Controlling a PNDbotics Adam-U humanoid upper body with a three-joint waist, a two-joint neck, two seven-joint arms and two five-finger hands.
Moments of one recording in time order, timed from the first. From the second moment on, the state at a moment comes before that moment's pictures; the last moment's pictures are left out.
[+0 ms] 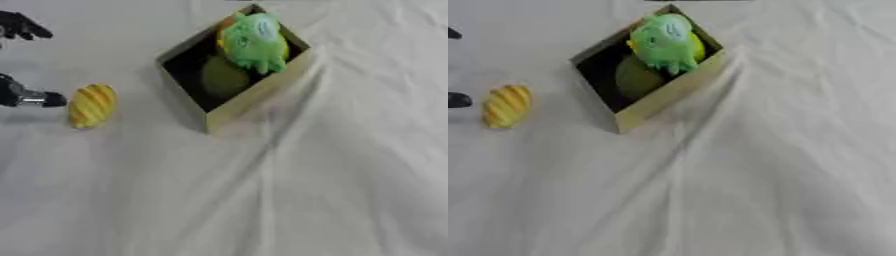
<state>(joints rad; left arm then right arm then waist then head) -0.89 0.88 -0.42 -1.37 -0.46 -0.07 -0.33 -0.50 -0.80 -0.15 -1.98 -0.14 -0.42 -0.06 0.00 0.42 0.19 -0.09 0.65</state>
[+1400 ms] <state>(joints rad) -0.97 0.72 -0.46 -1.17 -0.56 0.00 -0.50 -0.50 -0.79 -0.15 -1.98 -0.14 -0.38 -0.02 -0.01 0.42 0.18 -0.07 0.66</state>
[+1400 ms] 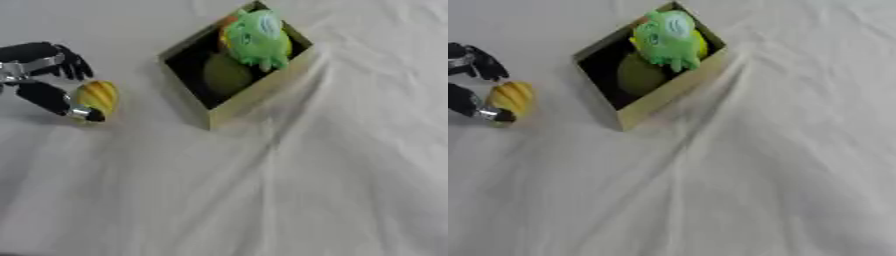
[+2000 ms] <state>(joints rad) -0.98 0.69 -0.45 -1.10 -0.59 -0.01 -0.50 -0.49 -0.79 -0.15 -1.98 -0.14 -0.39 -0.02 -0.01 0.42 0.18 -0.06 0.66</state>
